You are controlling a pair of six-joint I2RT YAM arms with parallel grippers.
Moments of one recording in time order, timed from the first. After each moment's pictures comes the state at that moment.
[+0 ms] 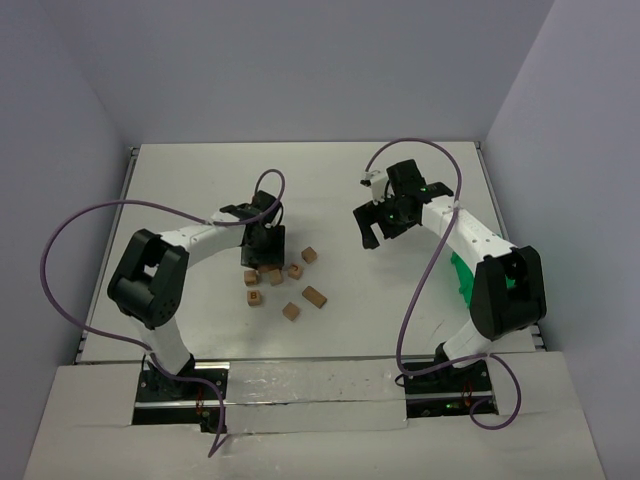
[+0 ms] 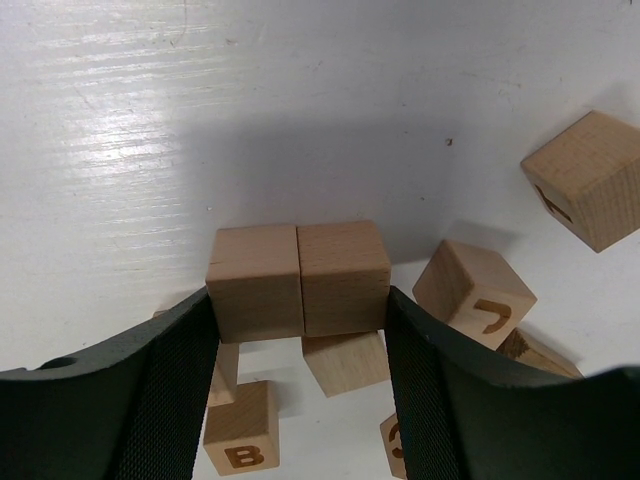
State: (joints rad) left arm -0.56 1.78 1.14 -0.60 -0.05 -0.49; right arm 0.30 1.58 1.21 -0.72 -0.24 -0.19
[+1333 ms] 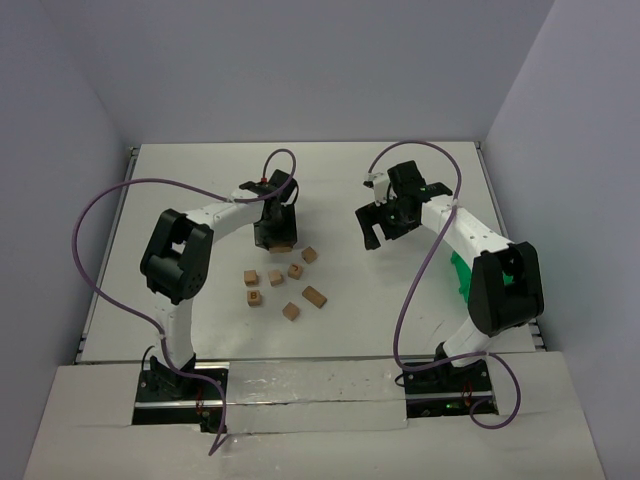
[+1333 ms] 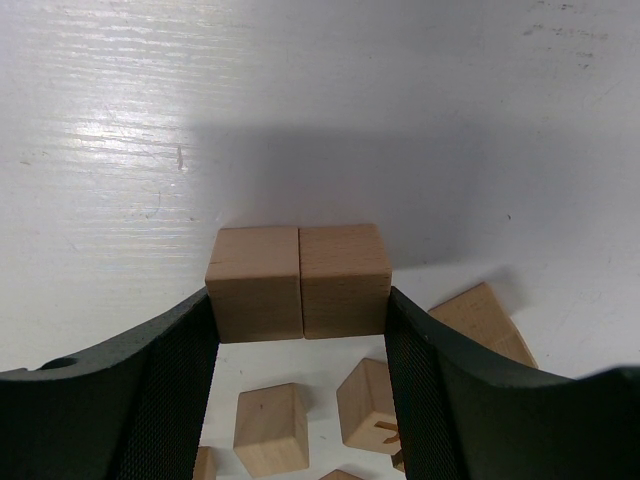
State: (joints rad) left arm -0.56 2.03 1.49 -0.73 -0.11 -0.59; right arm 0.28 1.60 1.21 -0.72 -0.23 -0.17
